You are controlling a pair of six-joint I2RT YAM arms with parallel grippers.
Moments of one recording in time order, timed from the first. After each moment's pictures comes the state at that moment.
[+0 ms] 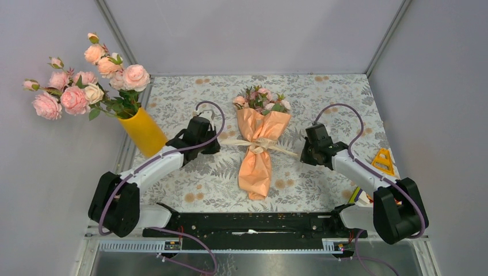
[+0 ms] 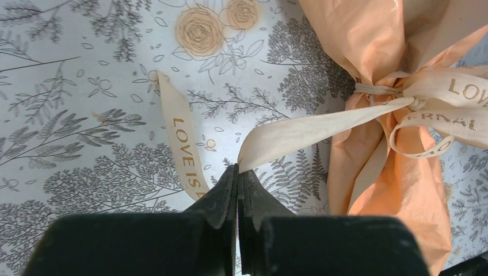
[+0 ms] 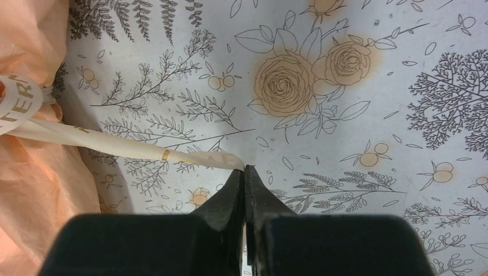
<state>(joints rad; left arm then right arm) -0.48 1.31 0.77 -0.25 0.01 -0.45 0.38 1.26 0.68 -0.44 0.12 0.60</state>
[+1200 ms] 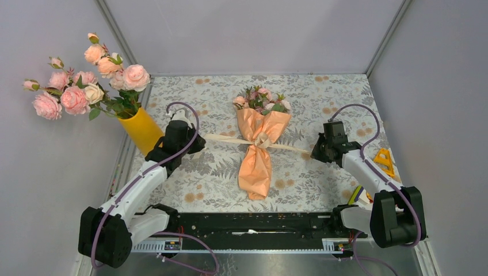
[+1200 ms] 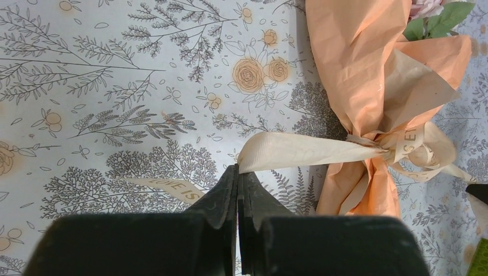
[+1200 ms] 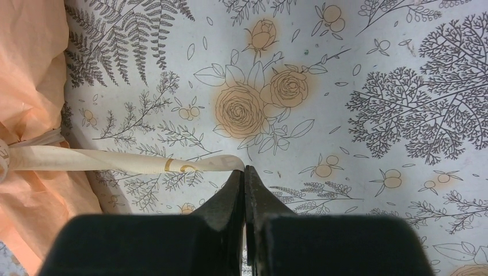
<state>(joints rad) -0.33 1.04 0.67 -0.25 -0.04 -0.58 0.18 1.22 0.67 -0.44 0.01 0.56</state>
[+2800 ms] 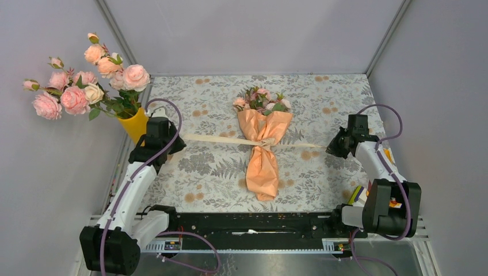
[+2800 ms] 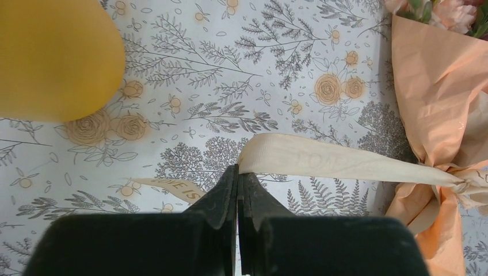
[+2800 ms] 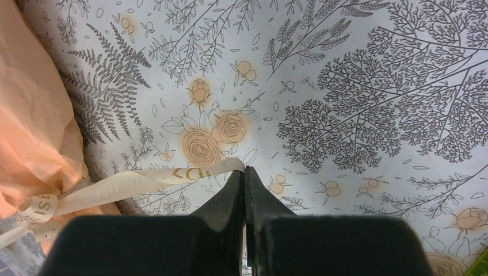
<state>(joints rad) -0.12 0.97 0.77 -0.51 -0.06 -0.46 -0.12 1.29 0.77 -0.52 -0.12 0.53</state>
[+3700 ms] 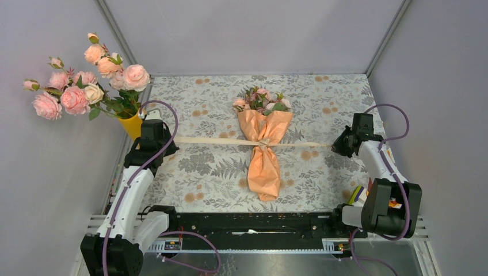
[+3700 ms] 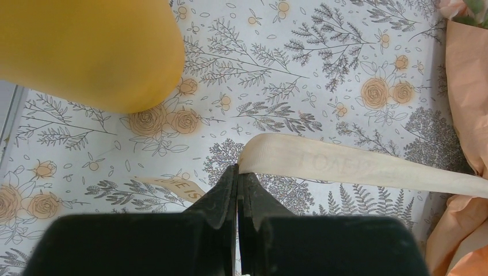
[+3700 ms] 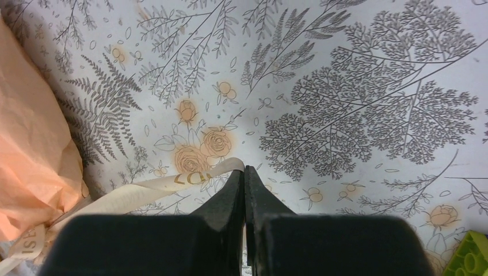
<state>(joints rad) -0.06 0.91 0.78 -0.60 -0.14 -0.37 -0.17 1.29 0.79 -0.52 -0.09 0.53</state>
